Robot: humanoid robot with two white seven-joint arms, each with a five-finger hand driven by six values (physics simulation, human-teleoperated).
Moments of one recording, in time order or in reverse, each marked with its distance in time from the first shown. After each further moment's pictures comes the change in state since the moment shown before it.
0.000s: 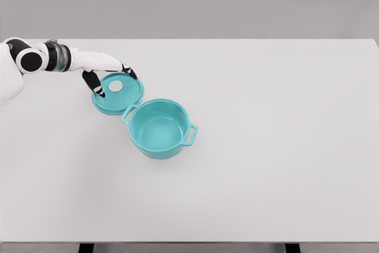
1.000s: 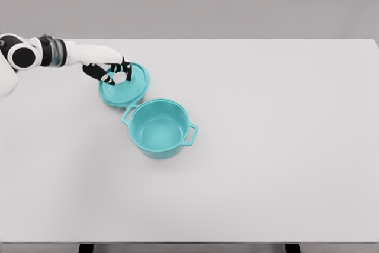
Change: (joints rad) left arm 0.003 0.049 0.032 -0.092 0.070 -0.001 0.001; right arm 0.000 0.000 0.000 0.000 0.000 0.000 0.000
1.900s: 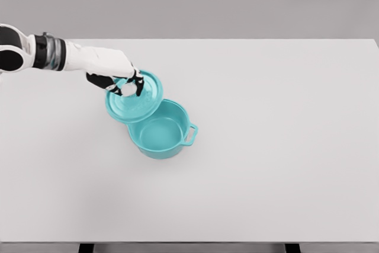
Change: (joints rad) left arm -0.061 0.208 -0.158 -0.496 0.077 0.000 0.003; right arm 0.000 0.000 0.000 0.000 0.000 0.000 0.000
